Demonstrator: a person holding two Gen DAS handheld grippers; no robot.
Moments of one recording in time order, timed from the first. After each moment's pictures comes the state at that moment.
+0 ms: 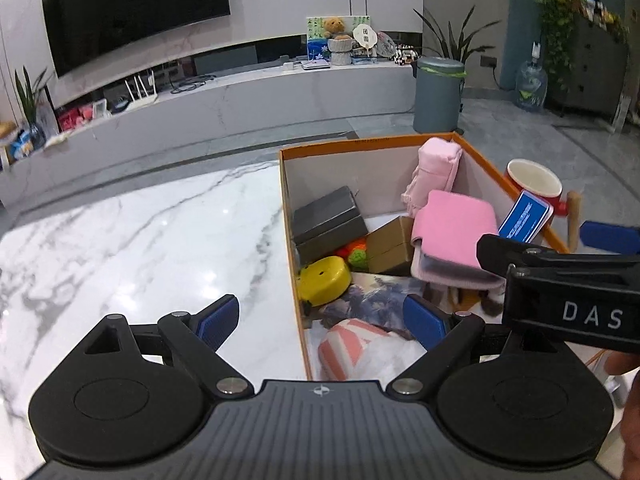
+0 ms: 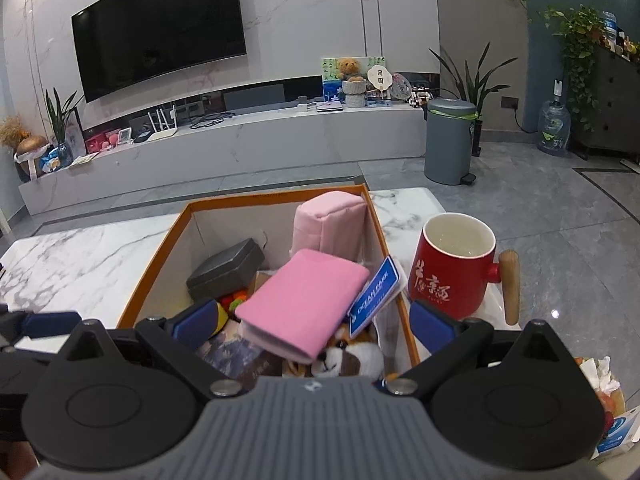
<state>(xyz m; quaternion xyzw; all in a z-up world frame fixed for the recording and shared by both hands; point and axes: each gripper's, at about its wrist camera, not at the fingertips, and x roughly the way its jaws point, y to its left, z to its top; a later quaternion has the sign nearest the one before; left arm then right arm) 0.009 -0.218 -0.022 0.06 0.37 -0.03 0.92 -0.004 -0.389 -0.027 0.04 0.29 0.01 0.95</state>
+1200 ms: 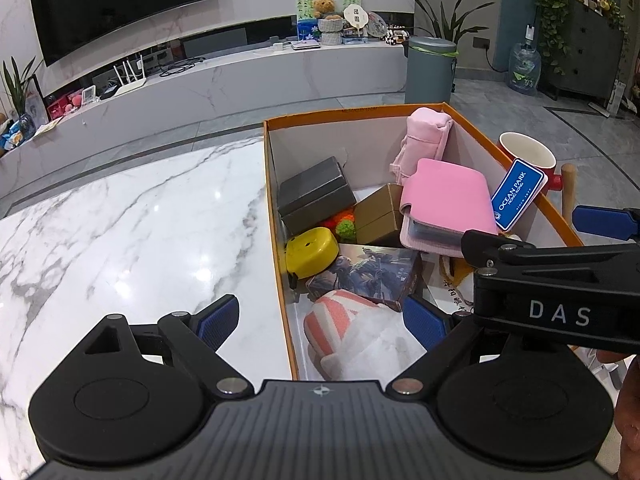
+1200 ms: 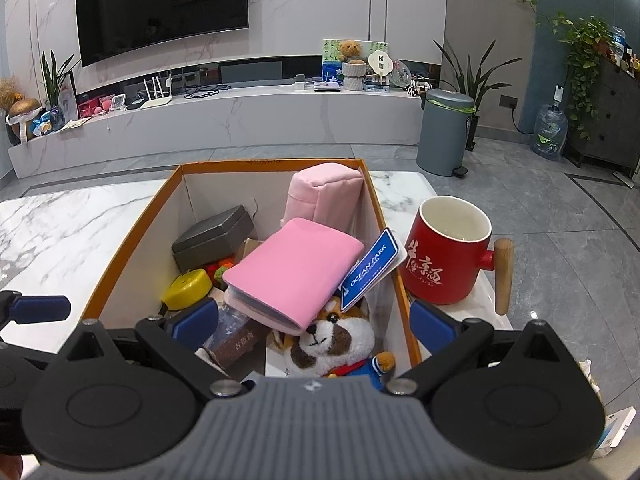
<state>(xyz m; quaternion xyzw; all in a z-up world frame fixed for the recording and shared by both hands) 0.007 -0.223 -0.033 0.06 0.40 -0.04 0.91 -0.002 -0.380 -0.038 0.00 0.32 0.00 0.95</state>
